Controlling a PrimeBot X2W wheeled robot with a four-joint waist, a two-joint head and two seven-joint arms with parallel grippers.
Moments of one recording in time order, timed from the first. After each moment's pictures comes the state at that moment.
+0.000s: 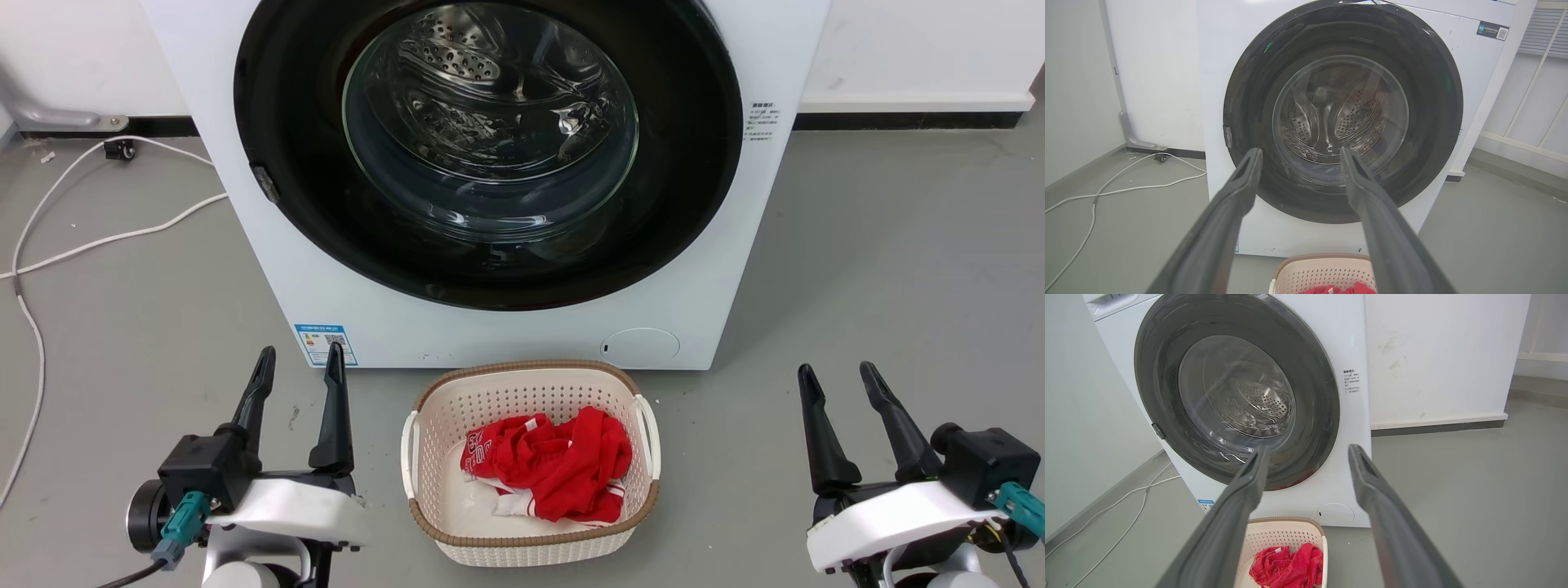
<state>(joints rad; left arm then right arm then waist) -0.06 0.13 -0.09 0.04 -0.28 0.01 -0.20 0.00 -0.05 0.01 0.02 0.24 0.13 -0.09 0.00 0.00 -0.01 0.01</state>
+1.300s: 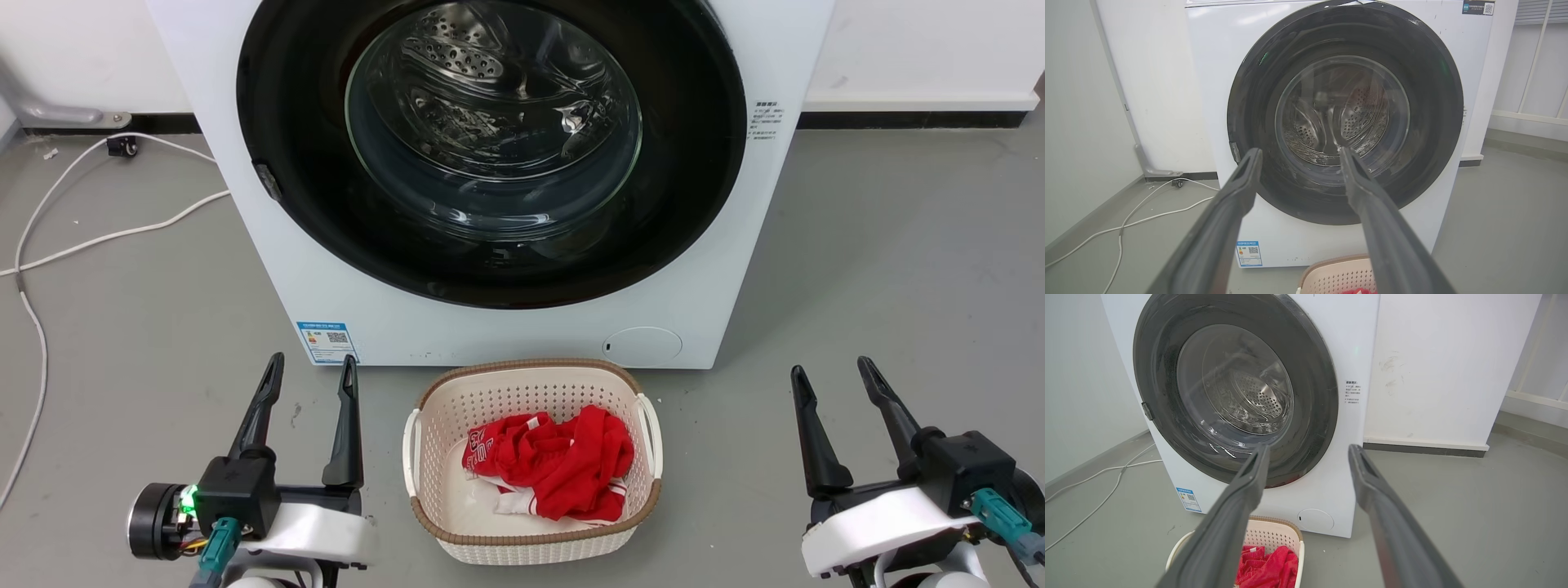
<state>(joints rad) -0.03 0.08 -0.05 0.03 -0.07 -0.02 -0.26 0.00 -0.05 0.01 0.02 0.07 0.13 -0.14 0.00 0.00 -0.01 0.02</state>
